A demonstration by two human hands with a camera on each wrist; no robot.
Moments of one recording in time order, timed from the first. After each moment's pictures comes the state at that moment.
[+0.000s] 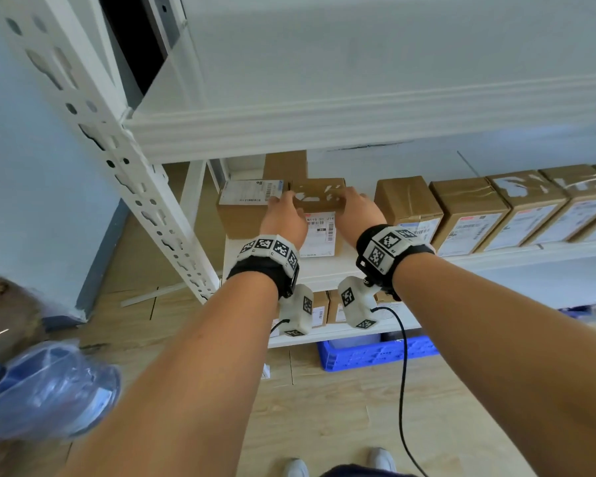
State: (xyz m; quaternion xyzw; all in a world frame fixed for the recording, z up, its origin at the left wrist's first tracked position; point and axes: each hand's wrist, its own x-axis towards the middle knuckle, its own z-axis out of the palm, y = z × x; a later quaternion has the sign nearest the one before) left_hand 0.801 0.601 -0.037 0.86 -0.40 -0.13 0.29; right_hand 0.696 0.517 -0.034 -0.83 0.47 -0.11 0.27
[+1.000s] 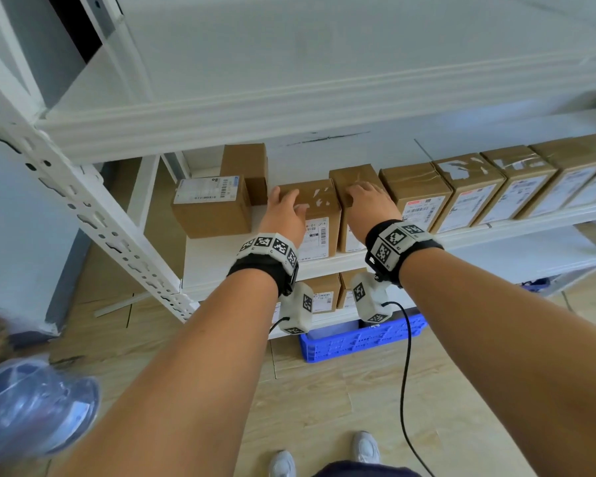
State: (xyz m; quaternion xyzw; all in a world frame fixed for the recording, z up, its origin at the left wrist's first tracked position) left_hand 0.739 0.572 -0.052 0.82 -0.44 -0.18 0.31; right_hand 0.604 0.487 -0.033 -0.85 0.49 -0.10 0.16
